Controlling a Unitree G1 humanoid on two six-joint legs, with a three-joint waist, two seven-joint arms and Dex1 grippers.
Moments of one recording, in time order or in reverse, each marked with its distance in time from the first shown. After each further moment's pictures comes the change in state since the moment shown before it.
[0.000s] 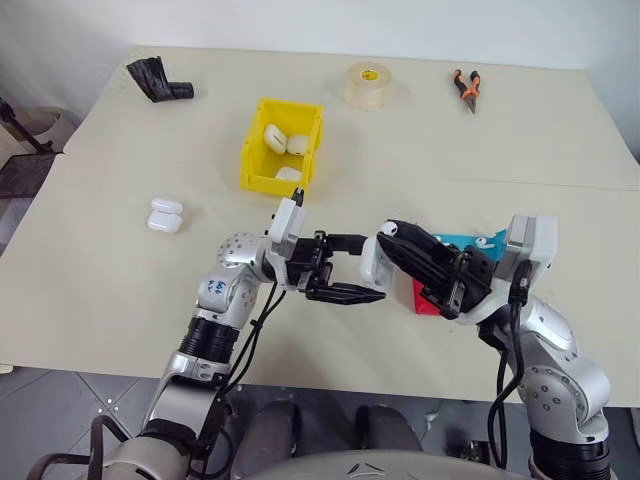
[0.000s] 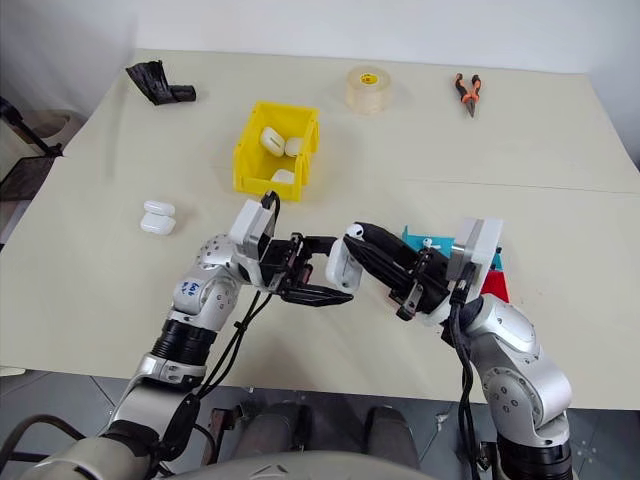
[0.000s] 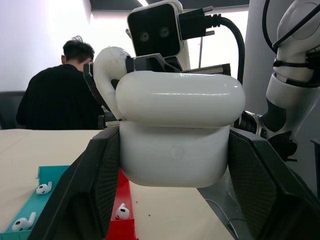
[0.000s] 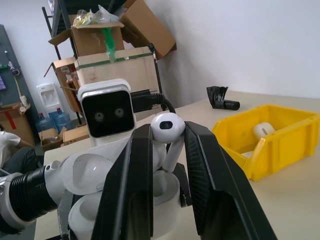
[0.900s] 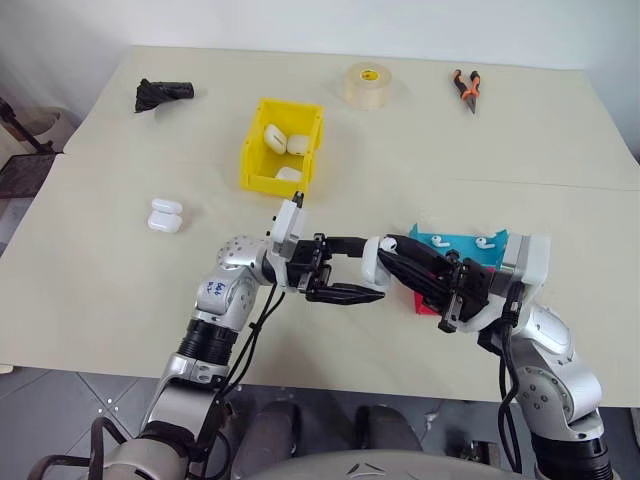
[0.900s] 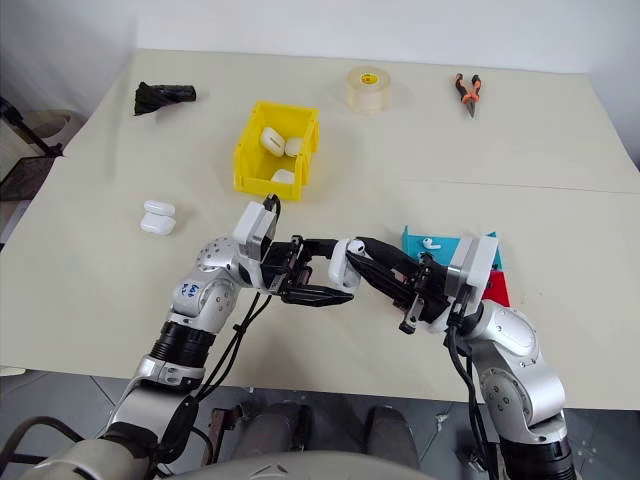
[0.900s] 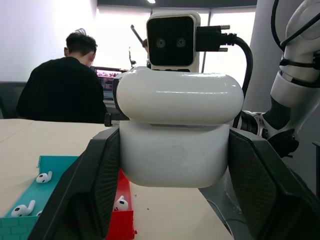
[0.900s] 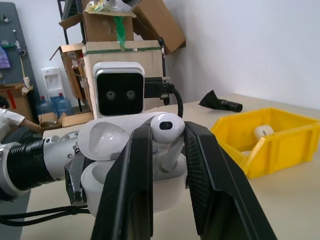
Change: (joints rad) left arm 0.013 0.009 -0.003 -0.001 0.003 0.026 0.013; right arm 0.021 -0.043 0.054 0.113 -0.101 -0.198 0.125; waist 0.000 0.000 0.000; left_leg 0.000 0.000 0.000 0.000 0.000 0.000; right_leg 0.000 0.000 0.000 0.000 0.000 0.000
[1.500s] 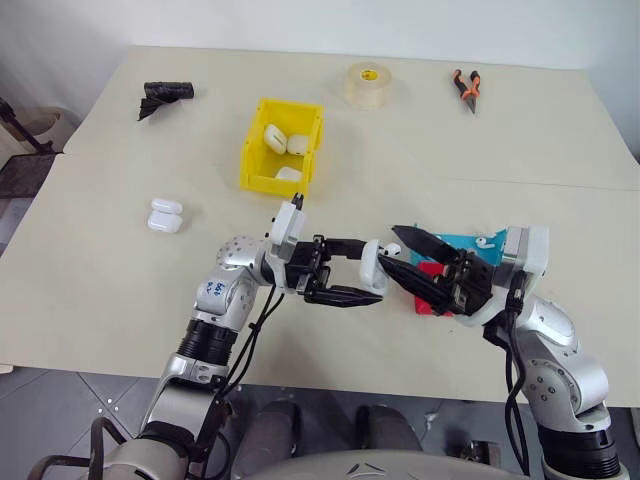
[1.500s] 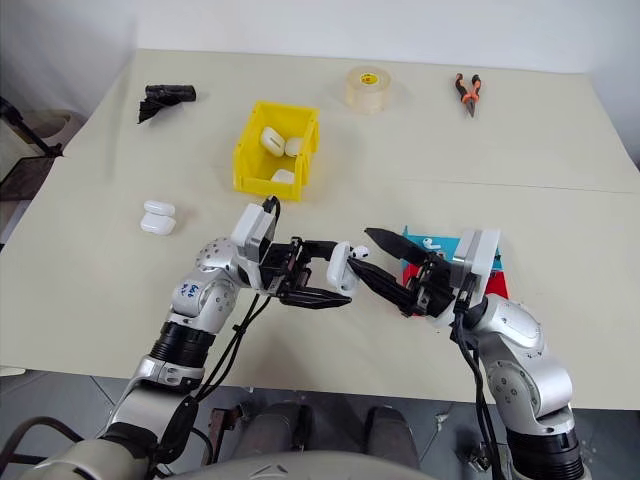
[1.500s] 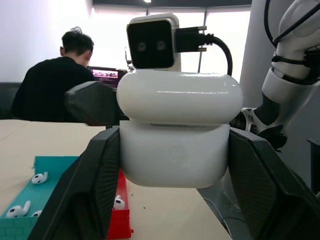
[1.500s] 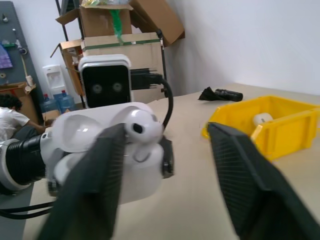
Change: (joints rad) left arm 0.001 -0.008 0.001 0.003 0.002 -0.015 -0.025; right arm -0.024 -0.042 -0.033 0.035 0.060 0.071 0.001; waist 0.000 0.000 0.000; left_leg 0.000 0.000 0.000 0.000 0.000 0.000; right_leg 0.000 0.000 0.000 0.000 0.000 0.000
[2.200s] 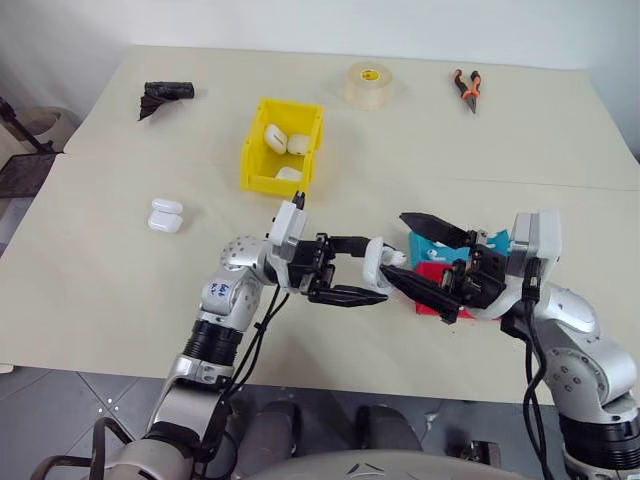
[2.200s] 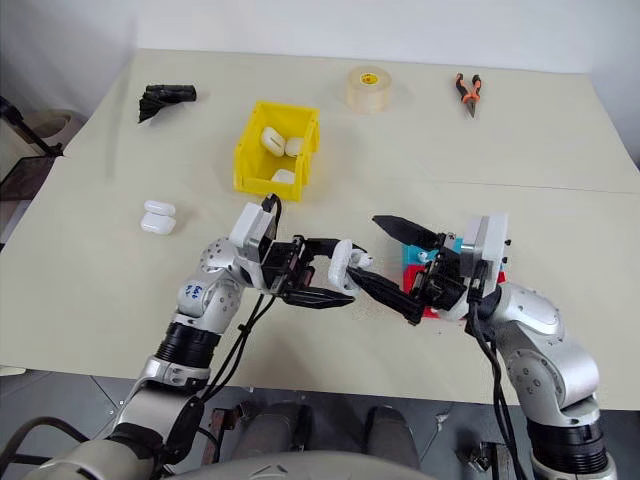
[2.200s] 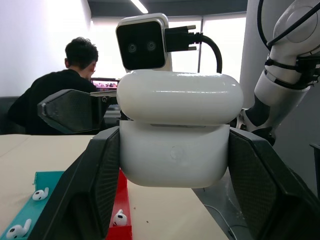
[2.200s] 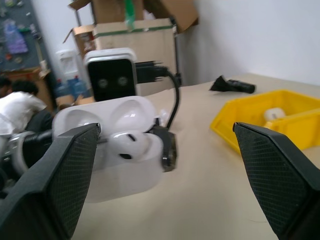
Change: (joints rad) left arm 0.000 -0.034 0.012 -0.006 -0.001 -0.019 0.004; right arm -0.057 -0.119 -0.044 -0.039 0.102 0.127 0.031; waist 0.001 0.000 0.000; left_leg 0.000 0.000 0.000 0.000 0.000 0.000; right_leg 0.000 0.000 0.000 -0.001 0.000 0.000
